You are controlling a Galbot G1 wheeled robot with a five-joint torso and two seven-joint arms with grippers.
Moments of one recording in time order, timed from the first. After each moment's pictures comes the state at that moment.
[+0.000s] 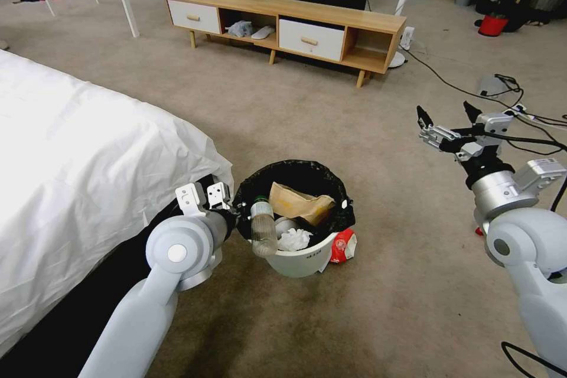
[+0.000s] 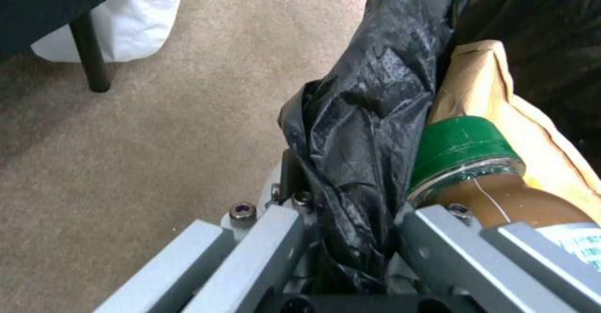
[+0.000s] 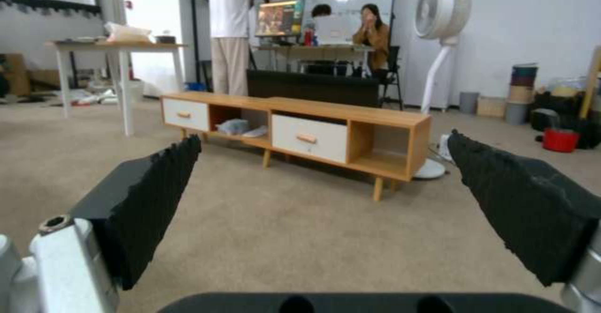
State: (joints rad) left arm 0.91 -1.21 -0.20 -2.14 -1.44 0.74 -1.05; right arm -1.09 0.90 0.63 2.08 0.69 -0.21 0.14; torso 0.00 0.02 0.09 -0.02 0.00
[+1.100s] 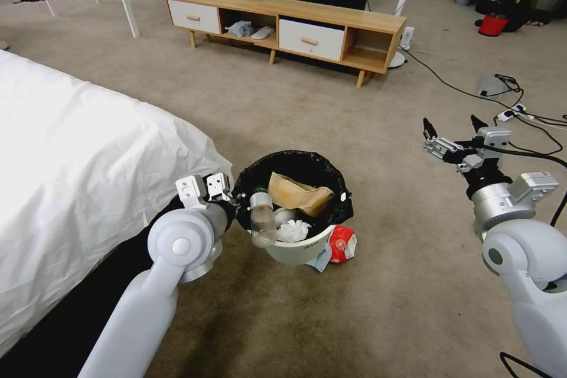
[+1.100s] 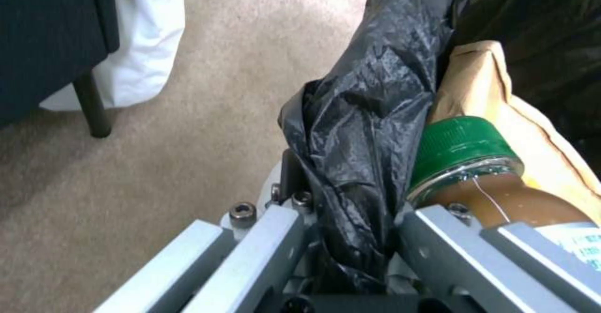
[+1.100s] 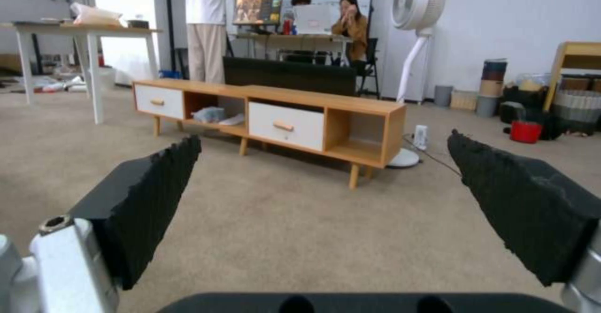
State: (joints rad) left arm 0.86 -1.21 -0.20 -2.10 -1.36 0.74 -0.98; right arm -1.14 0.94 0.65 2.06 0.61 -0.18 0.14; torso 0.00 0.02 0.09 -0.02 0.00
